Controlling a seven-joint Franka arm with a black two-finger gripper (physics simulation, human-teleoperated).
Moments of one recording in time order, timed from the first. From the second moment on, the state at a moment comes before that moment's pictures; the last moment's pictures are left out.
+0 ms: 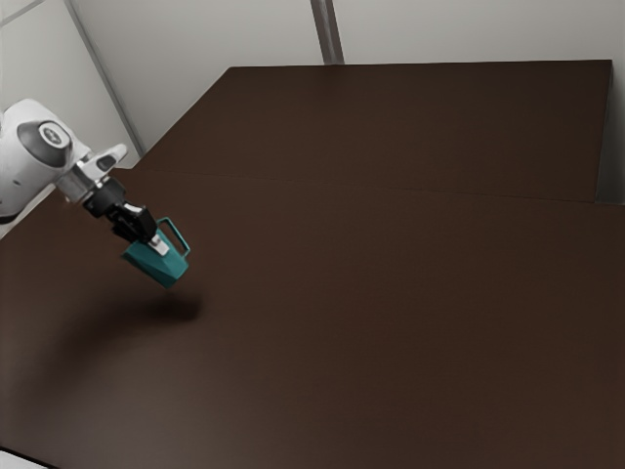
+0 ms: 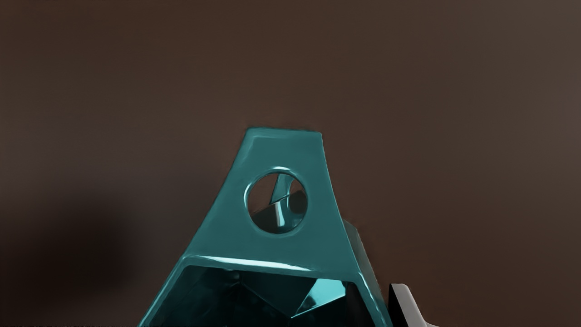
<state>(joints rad) 0.26 0.07 0.16 -1.97 -0.48 1.76 0.75</state>
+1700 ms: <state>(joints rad) -0.03 -0.18 0.01 -2.42 0.05 2.27 0.14</state>
